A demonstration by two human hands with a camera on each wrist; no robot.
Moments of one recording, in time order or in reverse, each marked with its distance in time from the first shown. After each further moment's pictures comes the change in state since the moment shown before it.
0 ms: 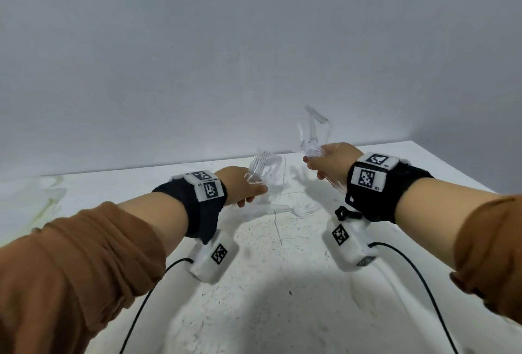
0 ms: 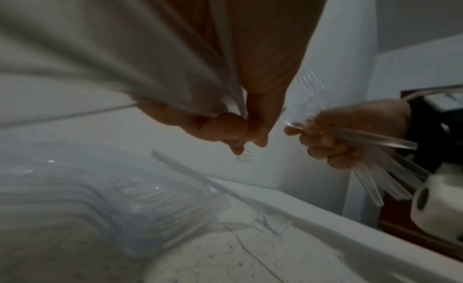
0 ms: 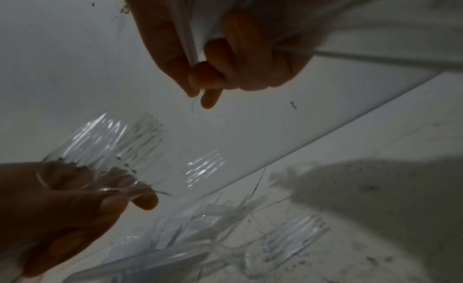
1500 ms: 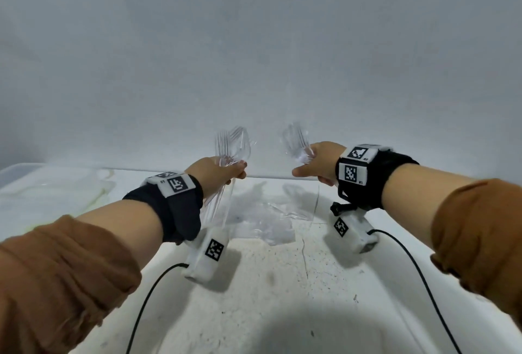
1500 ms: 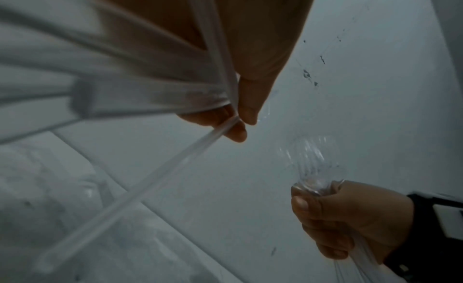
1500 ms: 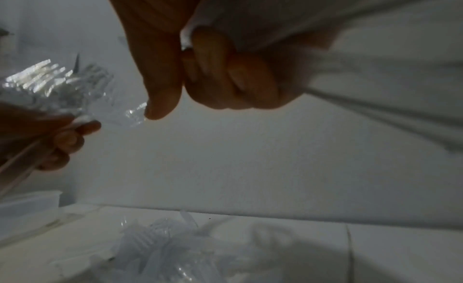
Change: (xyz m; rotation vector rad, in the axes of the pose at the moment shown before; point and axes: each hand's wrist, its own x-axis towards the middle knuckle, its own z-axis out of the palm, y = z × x) left_hand -0.032 -0.058 -0.051 -0.528 0.364 -0.153; right_hand 0.034 -0.081 0.022 -0.574 -0.221 -0.297
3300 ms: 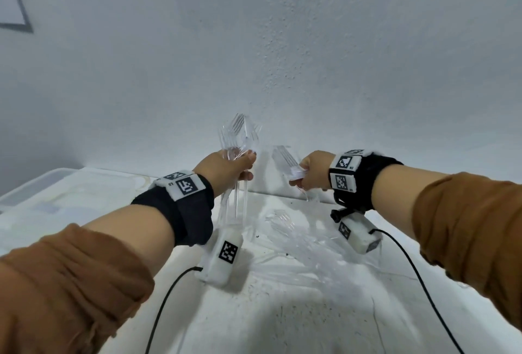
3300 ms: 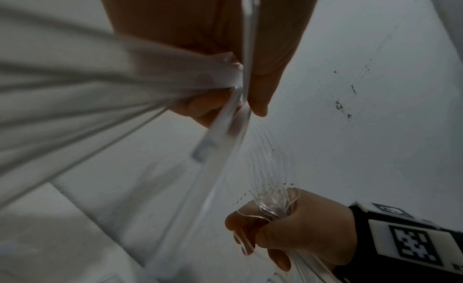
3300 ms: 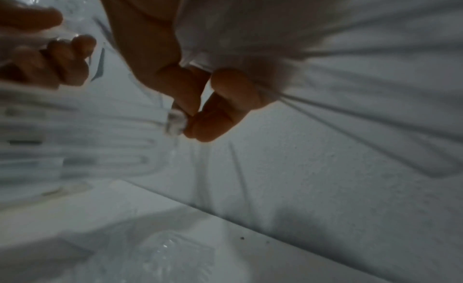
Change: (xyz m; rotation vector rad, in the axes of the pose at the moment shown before) left_hand 0.070 -0.052 -0.060 -0.417 0.175 -0.049; right_hand 0.124 -0.086 0.042 -0.188 -0.111 -0.150
